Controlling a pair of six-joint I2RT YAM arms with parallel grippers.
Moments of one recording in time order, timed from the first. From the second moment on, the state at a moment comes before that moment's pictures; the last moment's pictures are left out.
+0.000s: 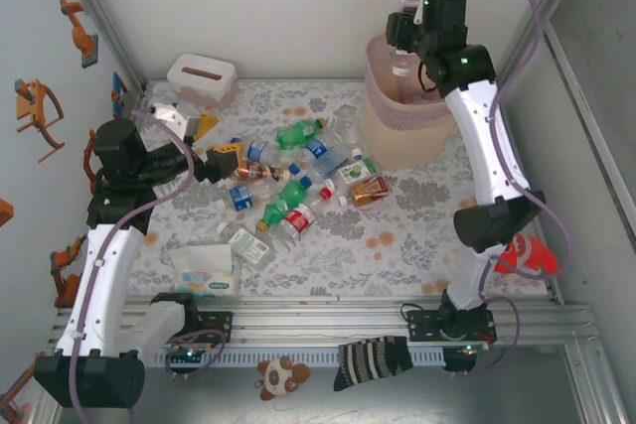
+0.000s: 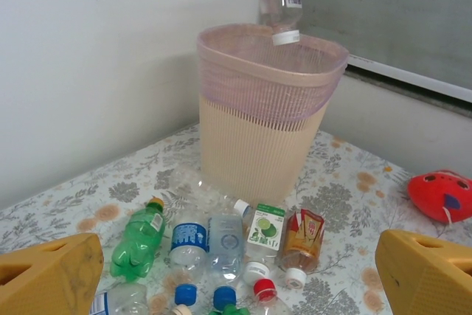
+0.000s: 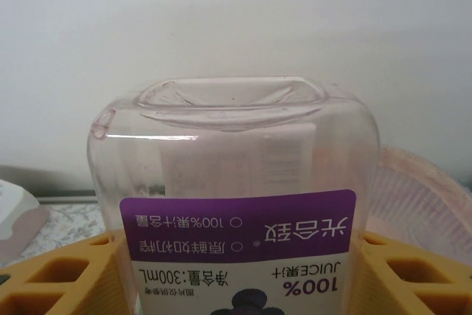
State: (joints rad) left arm -0.08 0.94 1.02 -0.31 0.86 0.09; right arm 0.30 1.90 2.33 -0.79 0.16 0.18
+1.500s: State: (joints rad) left arm -0.12 0.94 1.02 -0.33 0.80 0.10; right arm 0.18 2.32 2.36 -1.20 -0.32 0.03
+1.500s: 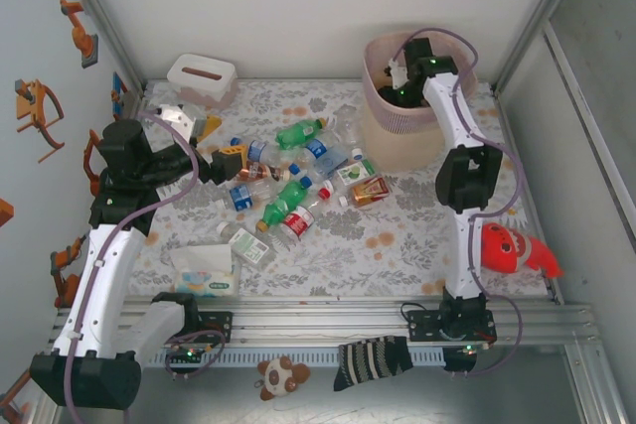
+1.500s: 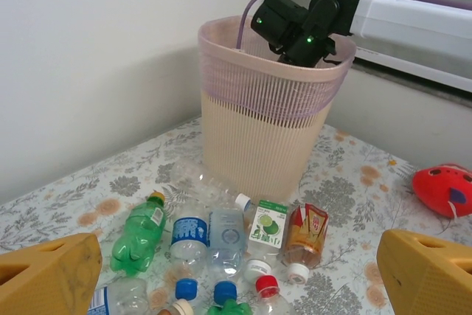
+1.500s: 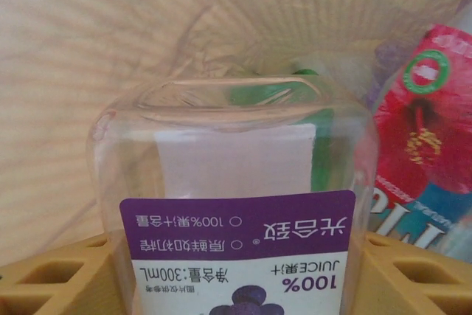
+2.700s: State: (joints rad) left arm -0.13 0.96 1.02 -0.34 0.79 0.10; right arm 0.19 1.86 2.29 -1.17 -0.30 0.07
